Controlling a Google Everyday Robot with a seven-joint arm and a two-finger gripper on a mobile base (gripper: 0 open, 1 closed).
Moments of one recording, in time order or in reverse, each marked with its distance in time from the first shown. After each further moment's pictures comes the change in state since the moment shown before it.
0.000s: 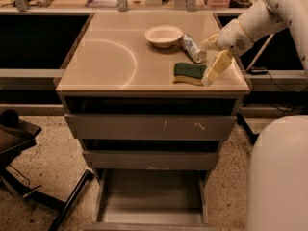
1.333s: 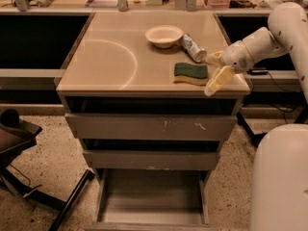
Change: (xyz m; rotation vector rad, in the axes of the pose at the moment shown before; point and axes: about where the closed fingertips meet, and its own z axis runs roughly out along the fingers) arm 0.053 -0.015 0.031 -0.034 -0.139 0.124
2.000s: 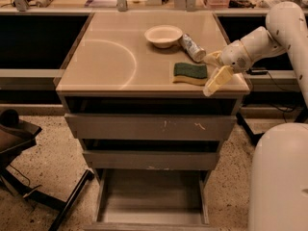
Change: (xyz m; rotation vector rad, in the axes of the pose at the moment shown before) arm -0.004 0.004 0.002 -0.016 0.002 -0.017
